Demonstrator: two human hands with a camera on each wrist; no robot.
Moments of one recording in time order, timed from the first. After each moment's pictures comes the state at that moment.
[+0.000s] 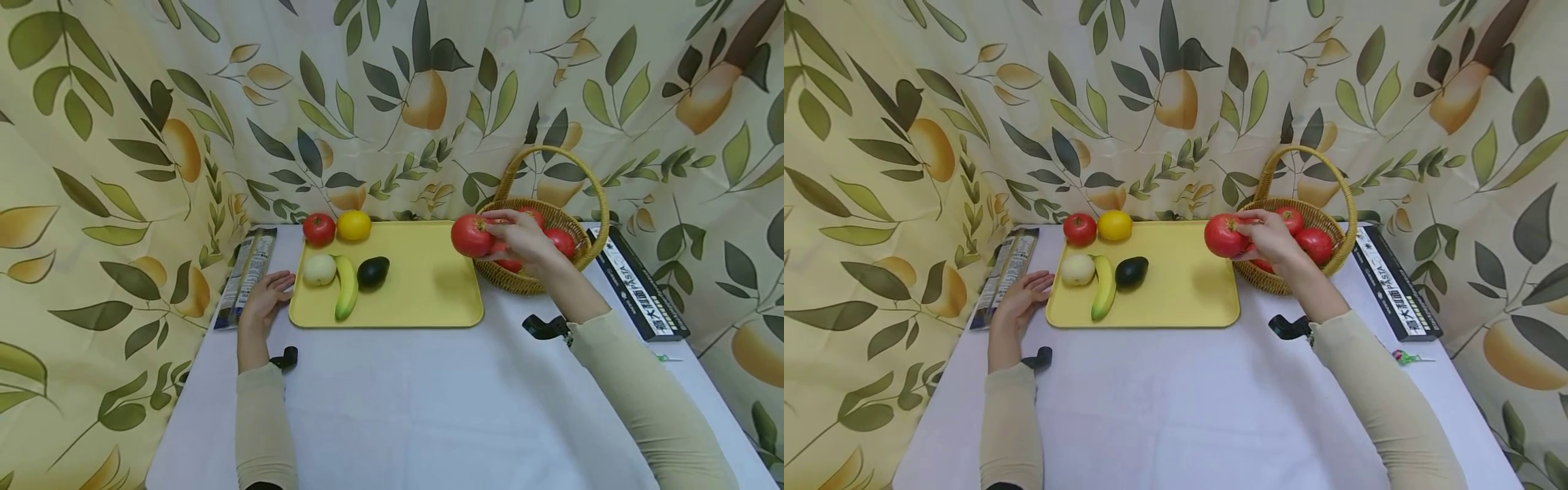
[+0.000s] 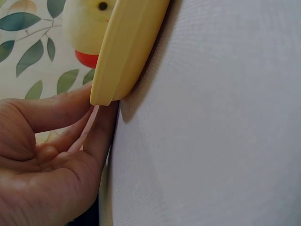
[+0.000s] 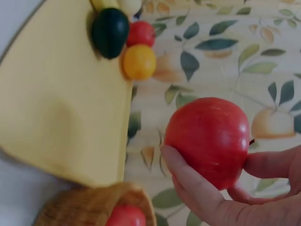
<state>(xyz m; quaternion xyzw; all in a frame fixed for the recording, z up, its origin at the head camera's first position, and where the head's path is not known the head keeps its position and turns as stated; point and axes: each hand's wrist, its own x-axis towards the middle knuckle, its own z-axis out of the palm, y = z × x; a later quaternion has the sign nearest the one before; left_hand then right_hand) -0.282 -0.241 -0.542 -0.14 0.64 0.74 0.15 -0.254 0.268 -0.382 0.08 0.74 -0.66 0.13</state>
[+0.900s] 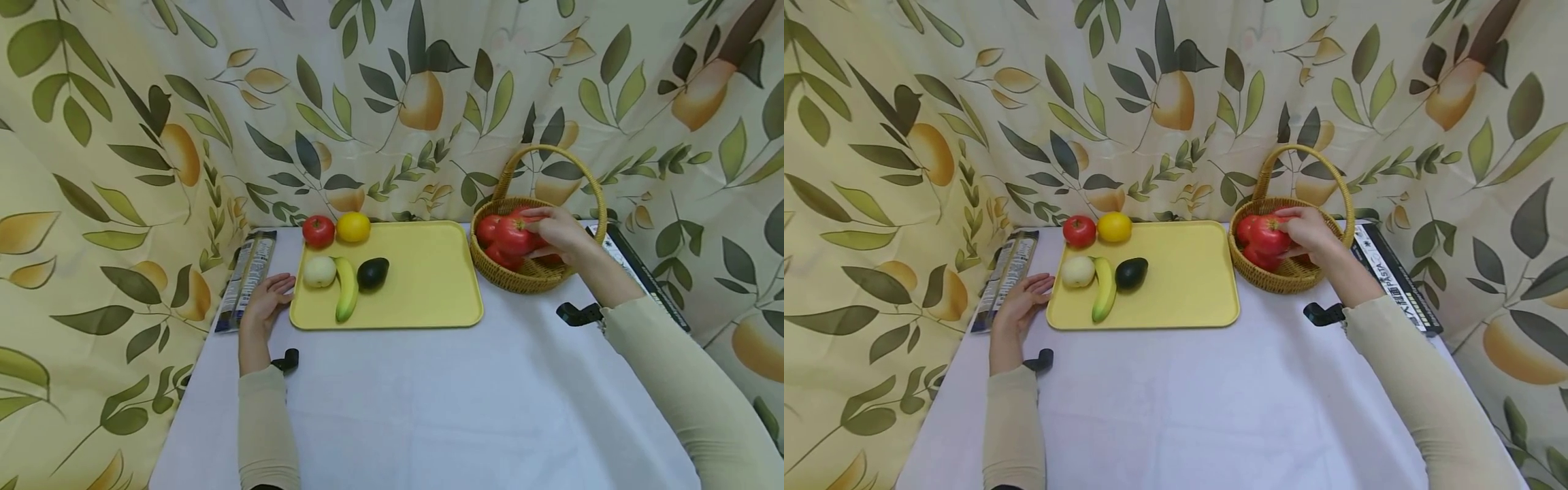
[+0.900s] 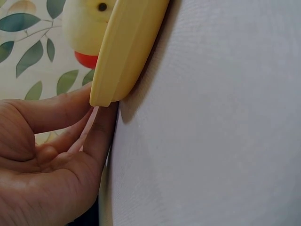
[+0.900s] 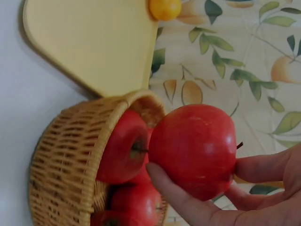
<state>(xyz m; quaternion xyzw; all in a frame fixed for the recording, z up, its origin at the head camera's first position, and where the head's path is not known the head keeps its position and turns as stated) -0.282 -0.239 -0.547 -0.14 0.64 0.74 0.15 -0.261 0.338 -0.384 0.12 0.81 -0.56 0.13</state>
